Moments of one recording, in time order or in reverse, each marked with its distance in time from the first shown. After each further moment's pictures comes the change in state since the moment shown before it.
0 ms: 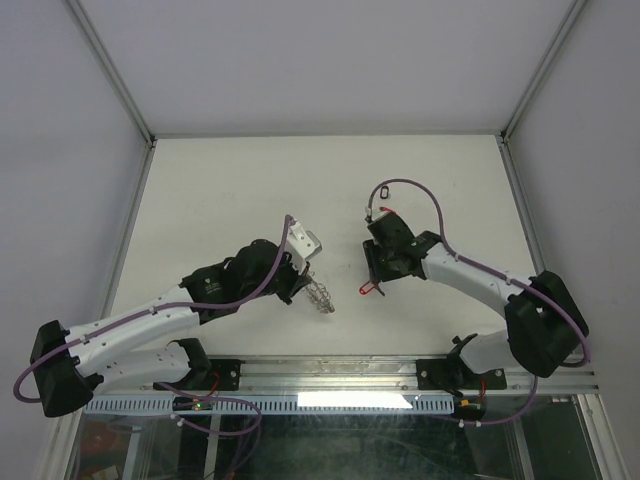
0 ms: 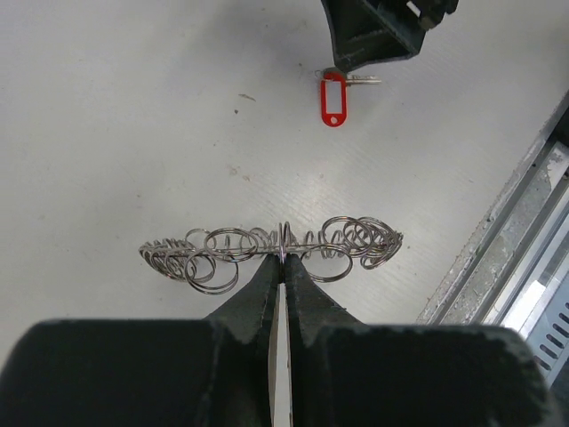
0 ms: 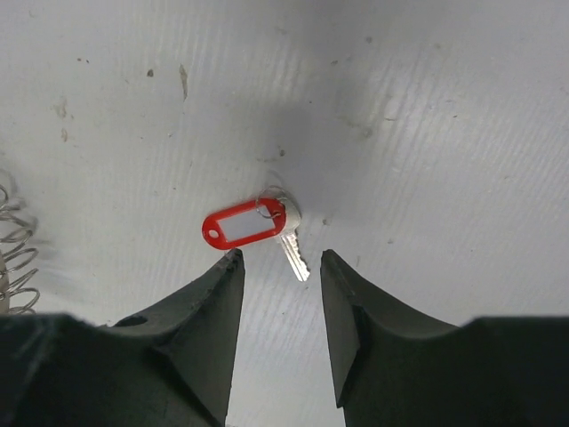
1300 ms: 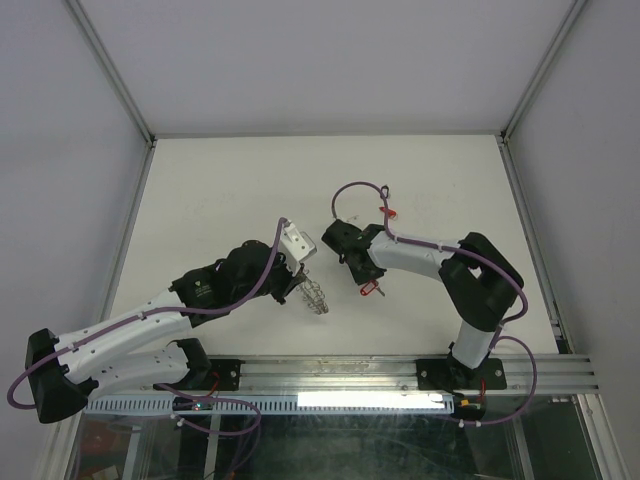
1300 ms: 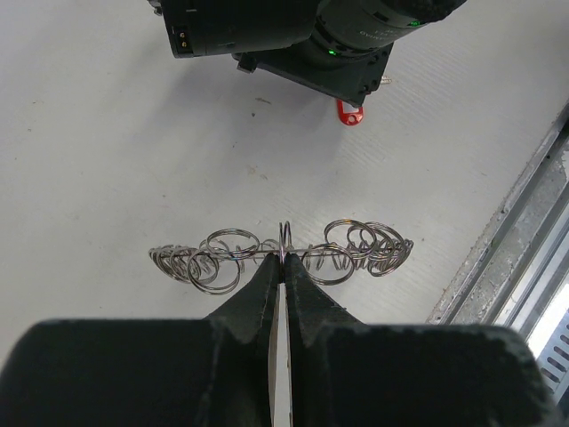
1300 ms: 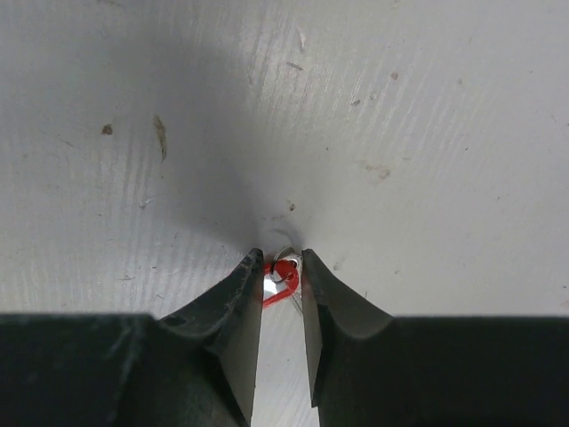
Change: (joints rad) left arm 0.000 -0.066 0.007 -0.044 -0.022 0.058; right arm 0.203 0.398 0.271 -0.185 0.323 0.083
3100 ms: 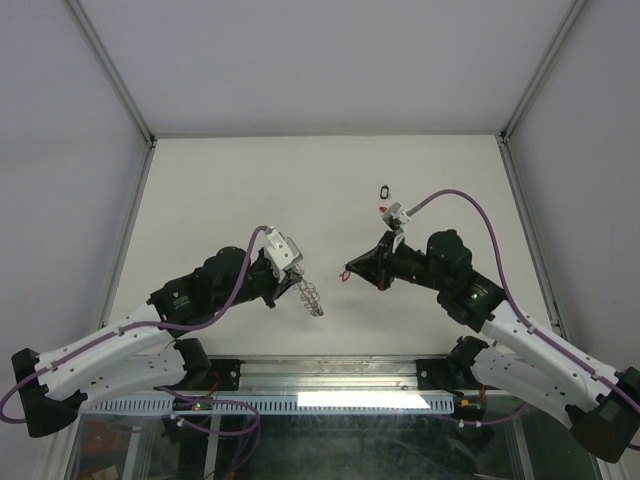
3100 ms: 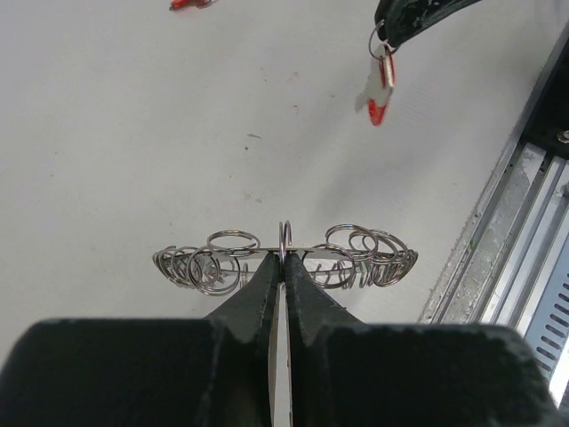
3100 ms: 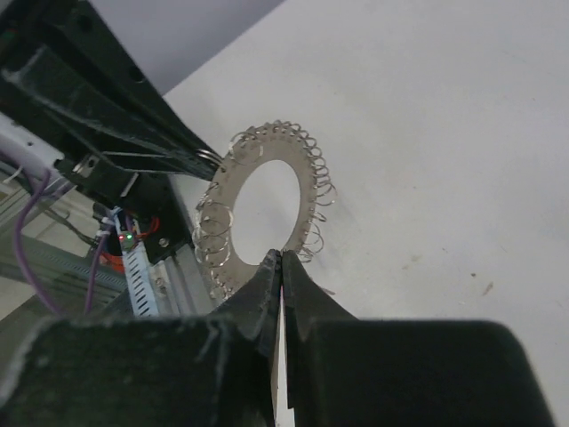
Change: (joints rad) left arm 0.000 -0.138 -0.034 0.014 0.051 0.056; right arm -0.108 -0.966 -0.476 0.678 -0.772 -0.135
